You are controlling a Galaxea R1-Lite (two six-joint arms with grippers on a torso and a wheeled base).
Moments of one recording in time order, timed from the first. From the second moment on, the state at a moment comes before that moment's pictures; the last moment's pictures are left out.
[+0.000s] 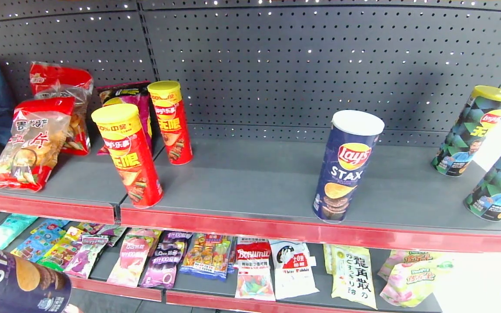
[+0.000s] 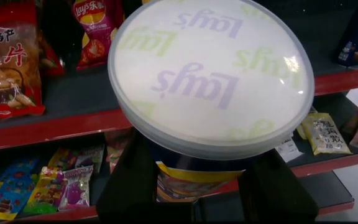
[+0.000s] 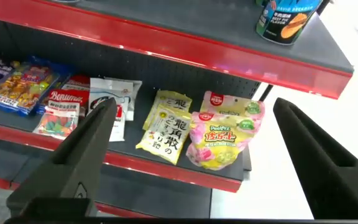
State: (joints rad) left arm -0.06 0.44 -0.49 0.10 -0.20 0.09; right arm 0.00 0.00 -0.13 0.21 0.04 -0.18
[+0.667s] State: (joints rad) left arm -0.06 0.42 -0.47 0.10 -0.18 0.09; right arm 0.00 0.00 -0.13 0.21 0.04 -0.16
